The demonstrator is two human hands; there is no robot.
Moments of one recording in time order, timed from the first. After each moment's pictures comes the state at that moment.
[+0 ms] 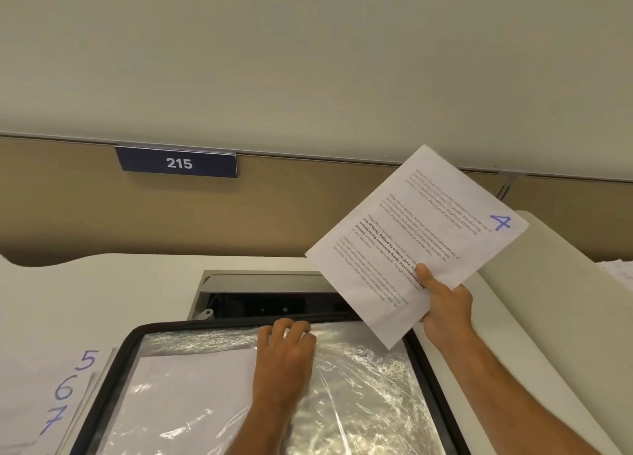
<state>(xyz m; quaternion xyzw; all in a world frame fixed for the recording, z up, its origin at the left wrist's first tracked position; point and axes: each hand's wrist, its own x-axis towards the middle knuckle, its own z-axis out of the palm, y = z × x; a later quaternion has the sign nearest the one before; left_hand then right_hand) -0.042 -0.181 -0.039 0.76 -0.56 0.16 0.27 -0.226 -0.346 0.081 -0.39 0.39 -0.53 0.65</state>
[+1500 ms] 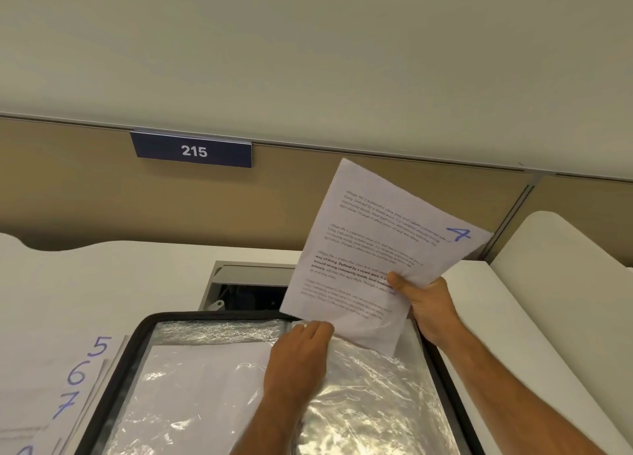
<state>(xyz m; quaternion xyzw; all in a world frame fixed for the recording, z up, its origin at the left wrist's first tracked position) -0.043 -0.178 -0.033 0.75 -0.58 0.06 0.29 -0.197 -0.359 0.049 -0.58 0.31 -0.41 0.64</state>
